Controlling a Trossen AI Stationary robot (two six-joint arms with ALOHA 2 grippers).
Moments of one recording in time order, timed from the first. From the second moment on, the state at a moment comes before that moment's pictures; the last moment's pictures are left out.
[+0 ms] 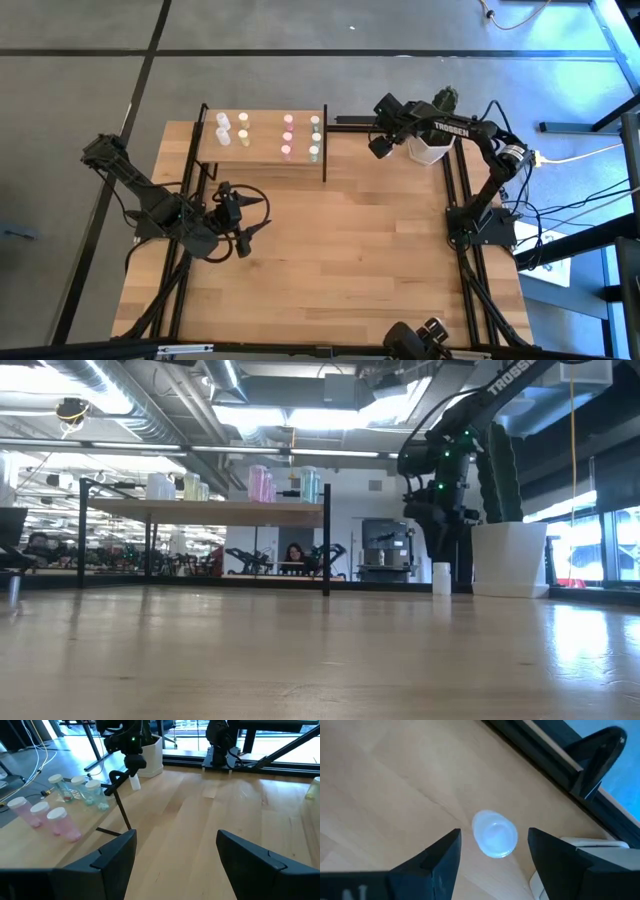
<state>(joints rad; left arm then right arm) -0.64 1.02 0.90 -0.54 -1.00 -0.51 -0.76 1.72 1.21 -0.77 0.14 0.10</state>
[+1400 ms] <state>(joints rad) -0.64 1.02 0.90 -0.54 -1.00 -0.52 -0.74 1.79 1.22 -0.84 0.13 -0.03</state>
